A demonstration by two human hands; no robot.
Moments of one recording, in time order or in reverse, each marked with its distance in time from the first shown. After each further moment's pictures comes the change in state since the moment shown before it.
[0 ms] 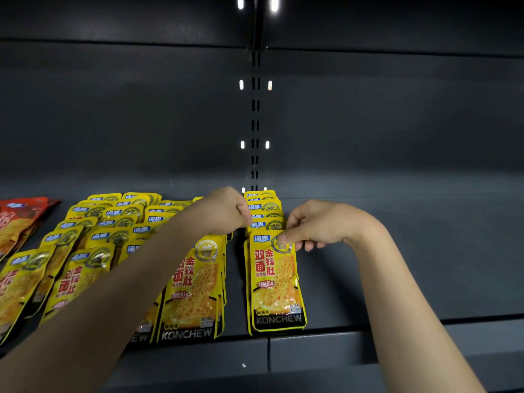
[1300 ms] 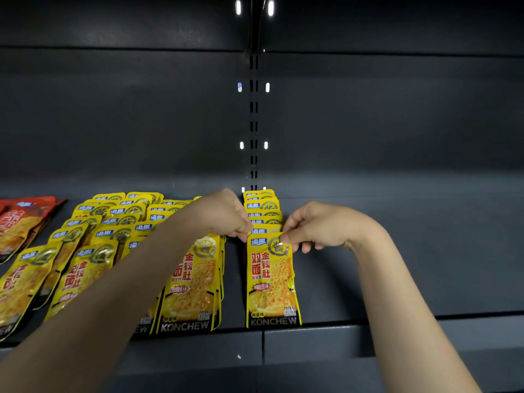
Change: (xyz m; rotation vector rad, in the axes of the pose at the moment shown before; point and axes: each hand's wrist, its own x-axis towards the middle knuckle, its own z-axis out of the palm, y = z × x) left_hand -0.015 0.011 -0.002 -0.133 -0.110 -0.117; right_hand -0.003 0.012 0.002 0.079 0.001 -0.058
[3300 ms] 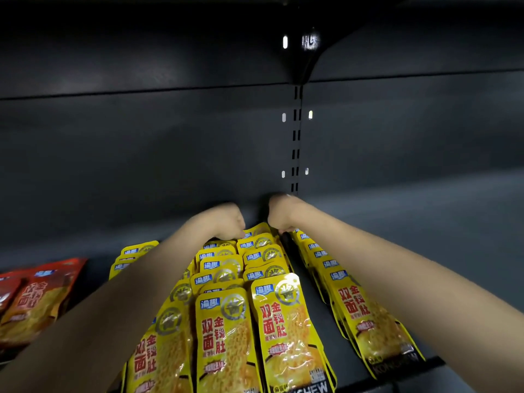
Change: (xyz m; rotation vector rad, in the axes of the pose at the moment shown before) left_hand 0.075 -0.070 -0.089 0.456 -0.042 0.106; right_hand 0.144 -0.110 0.033 -0.624 0.217 0.283
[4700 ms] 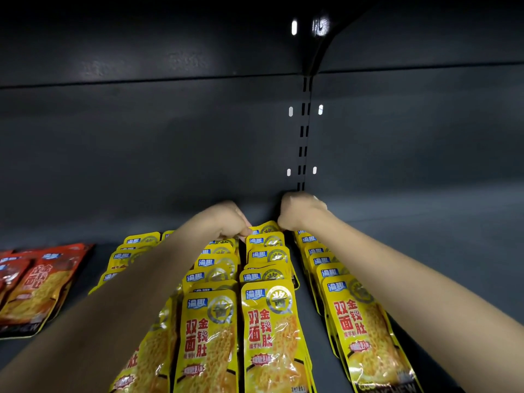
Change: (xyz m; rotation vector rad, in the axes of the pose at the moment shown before) left_hand 0.006 0.012 0.010 -0.439 0.021 -0.218; right_hand 0.002 0.027 0.007 0.129 0.185 0.012
